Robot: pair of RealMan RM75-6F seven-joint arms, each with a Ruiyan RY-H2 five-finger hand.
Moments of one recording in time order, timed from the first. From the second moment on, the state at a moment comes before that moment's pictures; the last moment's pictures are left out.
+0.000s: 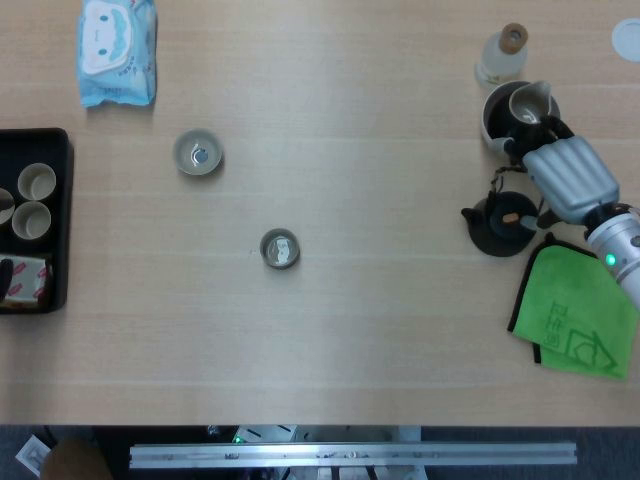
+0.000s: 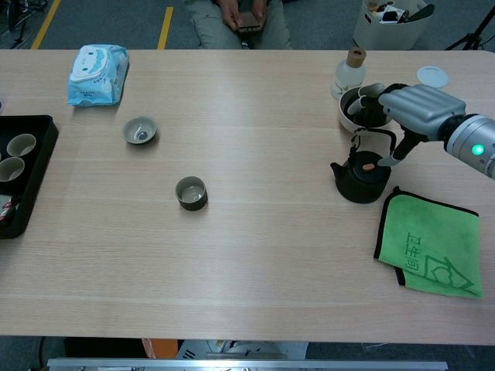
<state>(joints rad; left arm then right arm) -0.12 -1.07 -0.01 -1.70 1.47 1.39 0.15 0.62 -1.37 0.09 -1.50 -1.15 0.84 -0.36</state>
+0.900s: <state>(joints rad) -0.11 -1.08 0.01 -1.70 1.48 1.39 0.14 0.47 -1.23 -0.04 -1.68 -1.35 1.01 -0.20</state>
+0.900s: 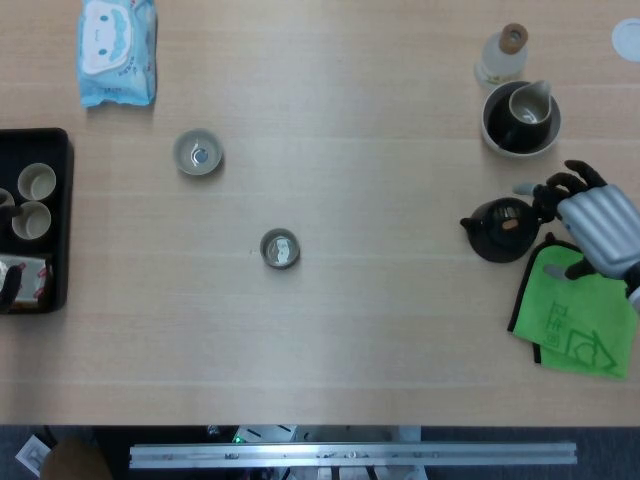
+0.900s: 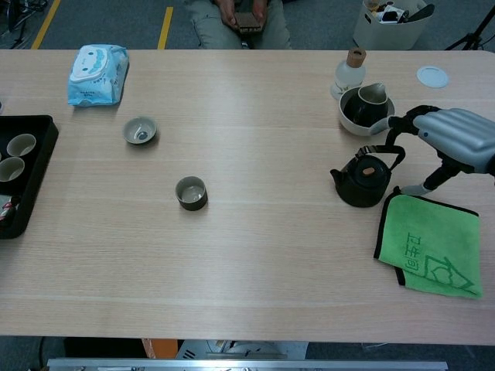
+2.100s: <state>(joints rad) -0.09 -1.06 0.03 -1.70 1.52 1.41 0.09 0.44 -1.30 -0.06 -1.68 -1.36 0.99 -0.27</state>
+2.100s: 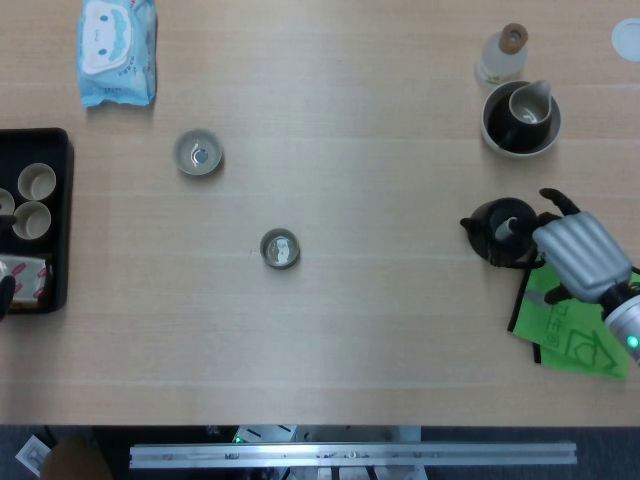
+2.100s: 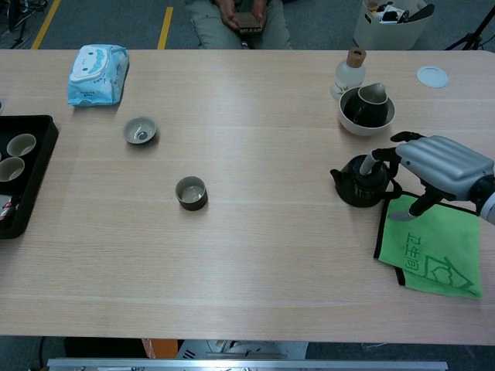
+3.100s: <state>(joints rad) -0.08 -1.06 0.04 -1.67 1.52 1.41 0.06 0.42 -1.34 -0.10 -1.67 -1.37 0.97 -0.34</state>
